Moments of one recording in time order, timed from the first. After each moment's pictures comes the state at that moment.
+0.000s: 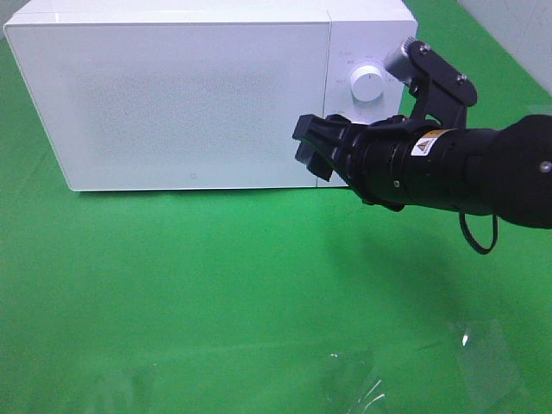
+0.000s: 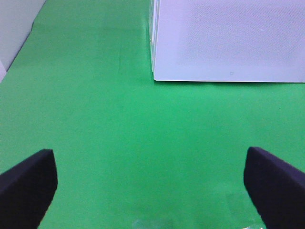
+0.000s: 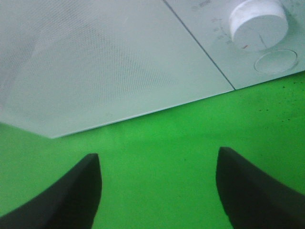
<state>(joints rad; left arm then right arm) -0.02 0.00 -0.51 -0.07 1.04 0.02 0.65 1.54 -0.64 0.44 -0.34 0.27</state>
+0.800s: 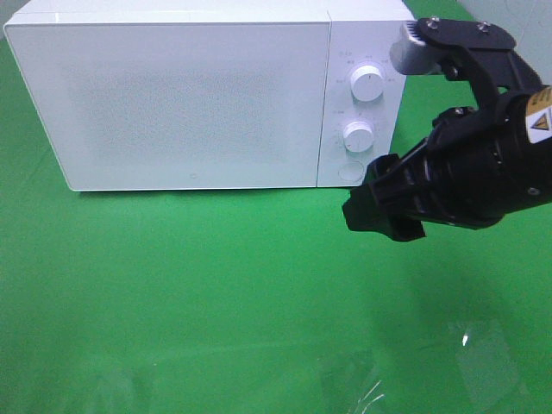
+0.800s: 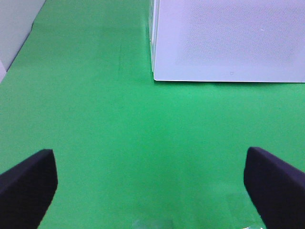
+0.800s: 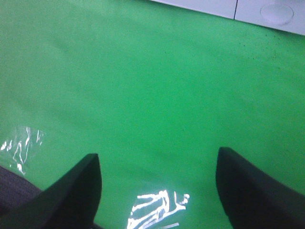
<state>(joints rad) -0.02 0.00 -0.51 -0.07 1.04 0.02 0.65 1.21 -0.72 0.03 0.43 0.21</state>
